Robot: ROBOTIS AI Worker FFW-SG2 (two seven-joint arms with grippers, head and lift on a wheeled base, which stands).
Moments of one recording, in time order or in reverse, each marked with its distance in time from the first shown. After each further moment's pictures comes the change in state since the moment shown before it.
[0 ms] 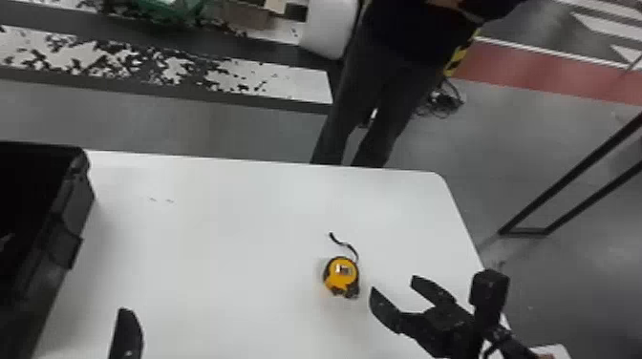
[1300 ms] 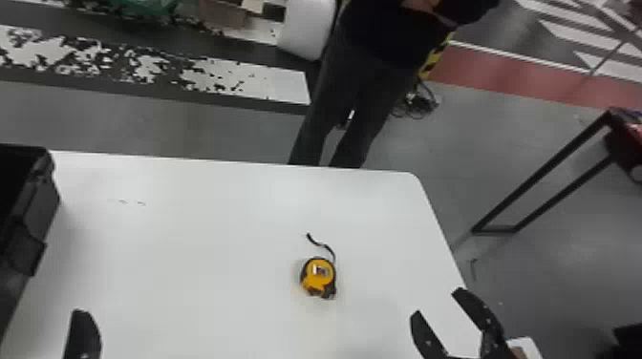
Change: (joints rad) left arm 0.002 -0.013 0.024 -0.014 -0.010 -0.003 0.011; right arm 0.132 0.000 -0.171 0.310 -0.334 -0.842 0.240
